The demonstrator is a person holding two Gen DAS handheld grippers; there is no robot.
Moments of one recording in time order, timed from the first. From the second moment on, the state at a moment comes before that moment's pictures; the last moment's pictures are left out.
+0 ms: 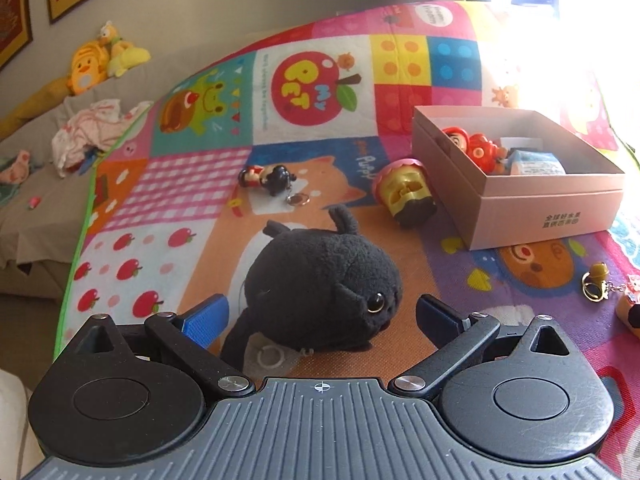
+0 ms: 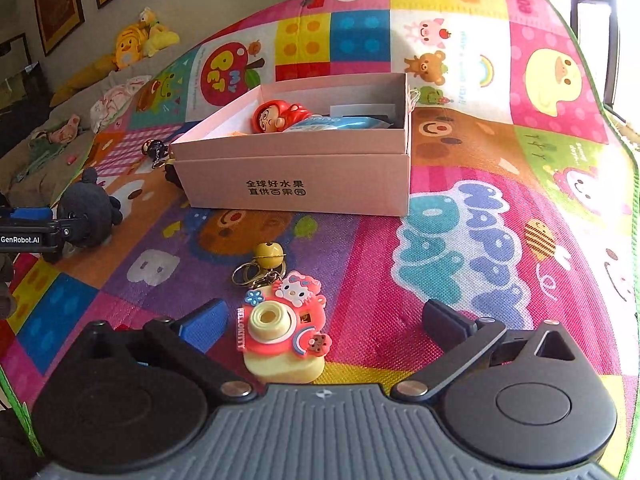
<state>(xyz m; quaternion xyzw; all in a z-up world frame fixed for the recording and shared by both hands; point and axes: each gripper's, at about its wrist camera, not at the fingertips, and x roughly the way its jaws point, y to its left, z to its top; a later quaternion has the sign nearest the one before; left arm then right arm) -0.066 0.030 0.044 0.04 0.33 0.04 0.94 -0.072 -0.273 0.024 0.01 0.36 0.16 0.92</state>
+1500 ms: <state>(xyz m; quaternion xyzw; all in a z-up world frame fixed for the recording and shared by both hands) -0.018 0.027 0.083 0.06 0.23 -0.02 0.97 -0.072 -0.269 0.025 -0.01 0.36 0.15 0.92</state>
